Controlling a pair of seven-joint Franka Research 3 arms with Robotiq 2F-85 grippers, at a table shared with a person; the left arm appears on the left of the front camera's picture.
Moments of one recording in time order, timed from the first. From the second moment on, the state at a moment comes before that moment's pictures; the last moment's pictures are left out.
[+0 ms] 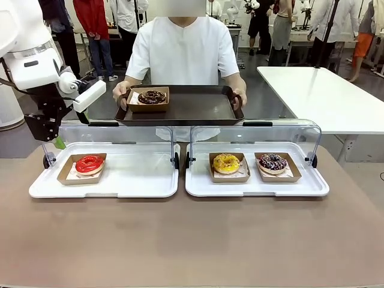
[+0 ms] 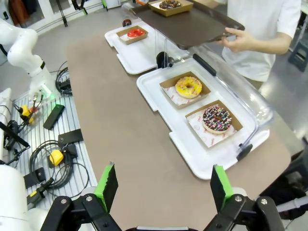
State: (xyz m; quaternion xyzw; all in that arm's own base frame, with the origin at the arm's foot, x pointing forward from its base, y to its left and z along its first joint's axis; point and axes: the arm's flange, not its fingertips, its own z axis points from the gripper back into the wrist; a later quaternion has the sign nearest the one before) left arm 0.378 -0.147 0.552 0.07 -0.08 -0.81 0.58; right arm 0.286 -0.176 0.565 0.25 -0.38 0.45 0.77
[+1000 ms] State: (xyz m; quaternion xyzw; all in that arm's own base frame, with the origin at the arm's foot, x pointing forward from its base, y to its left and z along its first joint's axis) left arm 0.376 -0.152 0.552 0.07 -0.08 -0.81 0.57; right arm 0.286 -0.176 0.565 0.25 -0.38 0.45 0.77
